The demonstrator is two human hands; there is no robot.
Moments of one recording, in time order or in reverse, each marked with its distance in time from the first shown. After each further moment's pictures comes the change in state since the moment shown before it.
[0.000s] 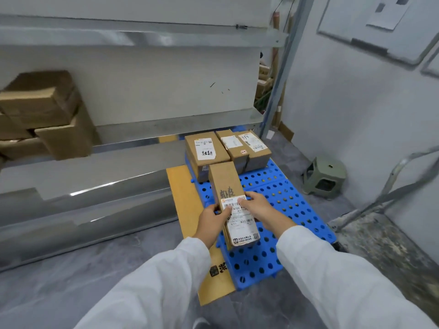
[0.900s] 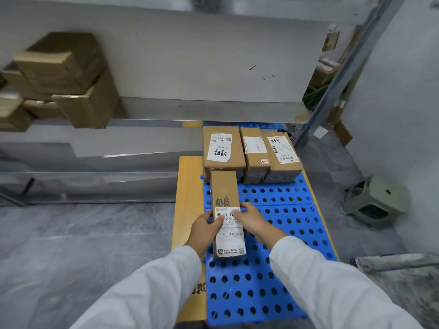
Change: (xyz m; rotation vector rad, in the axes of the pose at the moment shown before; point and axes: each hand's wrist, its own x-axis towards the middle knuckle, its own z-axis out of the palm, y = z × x) left_hand 0.072 -0.026 0.034 -0.057 0.236 -0.200; right_hand 0.136 0.019 -0.001 -0.141 -0.322 0.077
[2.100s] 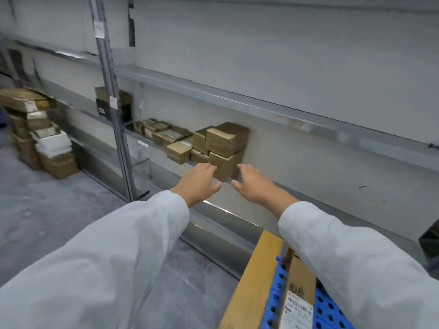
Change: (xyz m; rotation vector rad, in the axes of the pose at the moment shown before) left_hand -0.128 0.184 -0.280 1.051 0.739 0.417; right_hand -0.140 -0.300 0.144 -1.108 0.034 -1.208
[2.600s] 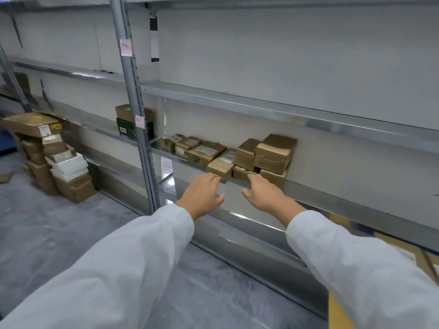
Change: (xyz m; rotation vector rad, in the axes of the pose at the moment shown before) left_hand 0.024 -0.250 -0.059 0.109 -0.006 0.119; right_hand 0.149 -0.180 0.070 0.046 -0.014 0.123
